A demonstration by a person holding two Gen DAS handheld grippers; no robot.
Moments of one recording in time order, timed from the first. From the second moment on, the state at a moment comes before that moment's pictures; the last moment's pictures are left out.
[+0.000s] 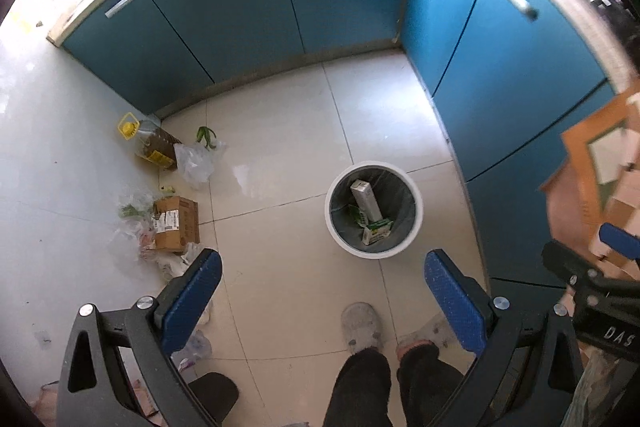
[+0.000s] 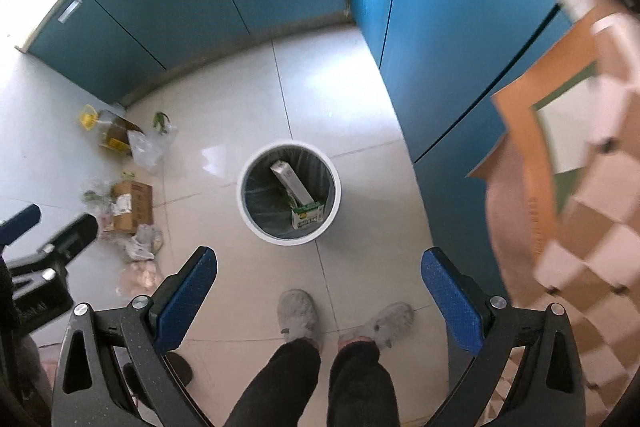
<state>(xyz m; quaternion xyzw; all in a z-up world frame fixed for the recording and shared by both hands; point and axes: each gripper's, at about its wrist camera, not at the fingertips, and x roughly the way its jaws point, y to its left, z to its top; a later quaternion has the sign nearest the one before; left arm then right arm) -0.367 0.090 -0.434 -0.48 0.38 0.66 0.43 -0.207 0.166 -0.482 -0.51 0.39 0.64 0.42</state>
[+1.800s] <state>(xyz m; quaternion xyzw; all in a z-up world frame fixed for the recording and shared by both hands) 0.395 0.200 -0.412 -0.60 0.52 0.37 0.48 0.604 -0.025 -0.355 -0.13 0.56 0.27 0.77</state>
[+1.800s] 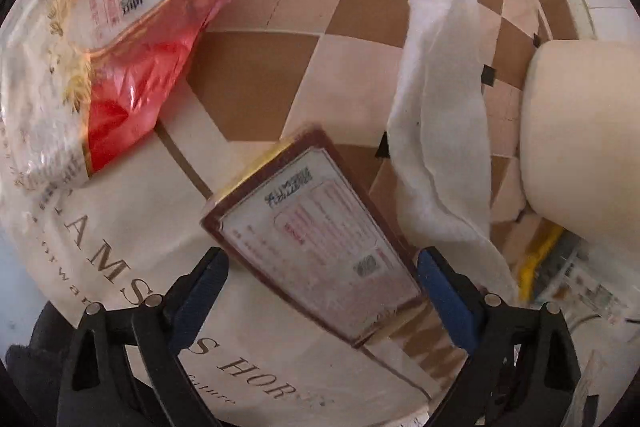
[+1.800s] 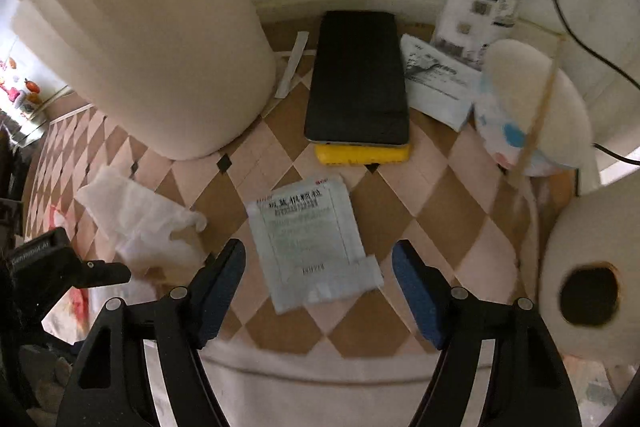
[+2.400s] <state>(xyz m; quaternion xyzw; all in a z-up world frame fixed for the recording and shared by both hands) 0.396 0.144 -0.379 -0.26 0.64 0.31 0.65 0.572 -0.033 -0.393 -0.18 0.55 0.30 0.76</state>
